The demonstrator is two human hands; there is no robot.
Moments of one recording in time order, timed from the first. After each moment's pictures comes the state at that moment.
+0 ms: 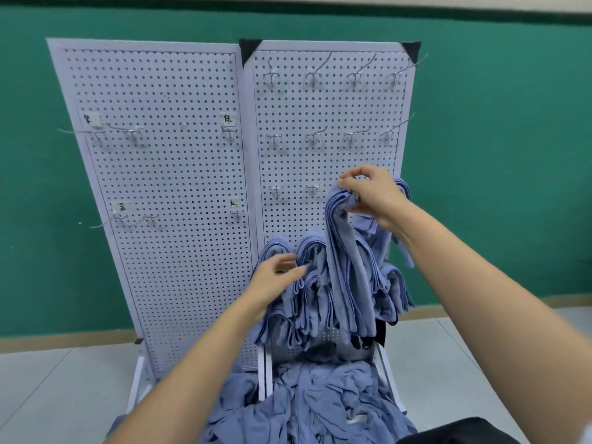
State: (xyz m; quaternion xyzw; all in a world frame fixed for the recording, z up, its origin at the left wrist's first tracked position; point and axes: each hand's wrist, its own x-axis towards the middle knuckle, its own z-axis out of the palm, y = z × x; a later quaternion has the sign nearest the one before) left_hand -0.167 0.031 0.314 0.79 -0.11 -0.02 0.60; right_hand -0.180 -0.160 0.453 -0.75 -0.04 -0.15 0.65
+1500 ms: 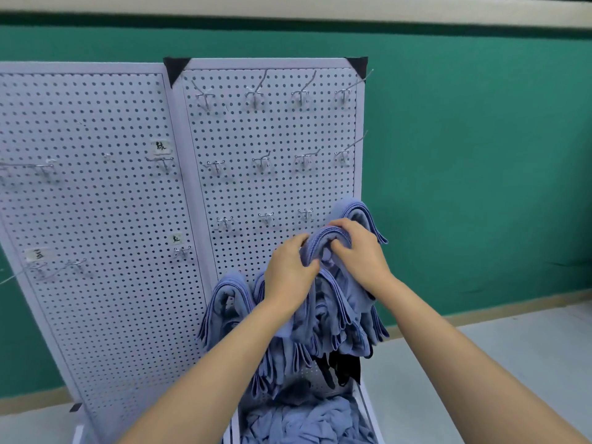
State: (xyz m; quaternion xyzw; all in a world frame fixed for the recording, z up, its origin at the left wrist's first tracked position) left_hand -0.113 -0.107 0.370 0.84 -0.22 0.24 0.44; right_hand -0.115 -0.252 0.380 -0.86 -0.07 -0.32 0.38
